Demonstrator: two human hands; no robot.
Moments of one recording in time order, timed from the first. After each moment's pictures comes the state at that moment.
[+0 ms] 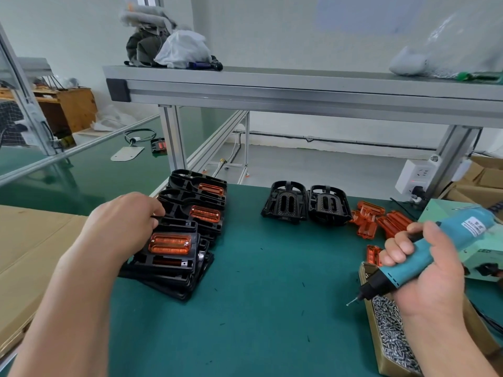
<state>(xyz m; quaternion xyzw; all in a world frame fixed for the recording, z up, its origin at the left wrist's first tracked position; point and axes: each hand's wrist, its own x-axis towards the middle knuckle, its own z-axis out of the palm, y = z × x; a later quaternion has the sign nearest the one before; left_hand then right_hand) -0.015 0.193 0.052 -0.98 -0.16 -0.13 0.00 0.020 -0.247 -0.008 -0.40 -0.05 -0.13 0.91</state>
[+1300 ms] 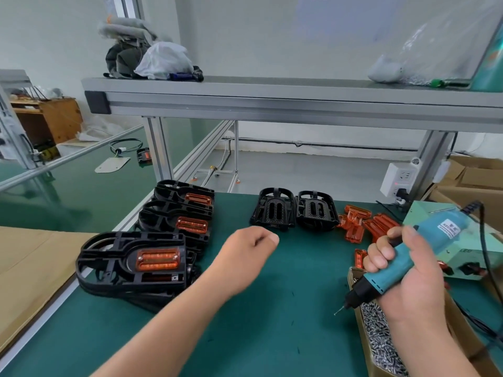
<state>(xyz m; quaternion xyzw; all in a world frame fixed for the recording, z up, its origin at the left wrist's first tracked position) 0.019 0.019 0.002 -0.87 0.05 -0.04 -0.49 0.019 -0.244 -0.006 -0.41 -0.05 -0.13 0.90</state>
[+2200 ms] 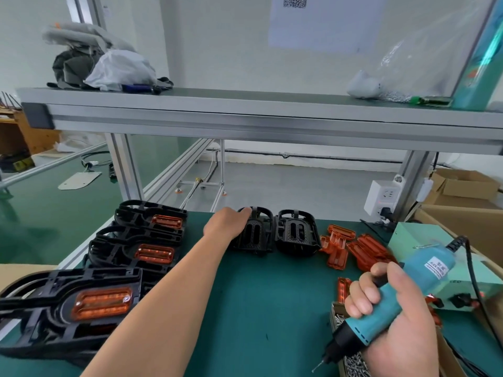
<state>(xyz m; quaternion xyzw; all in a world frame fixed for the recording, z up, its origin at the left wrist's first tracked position) 0.237 0.009 -0.024 -0.92 -0.16 -0.02 -0.36 0.025 -0.249 -0.006 -0.38 -0.01 -0.09 0.92</state>
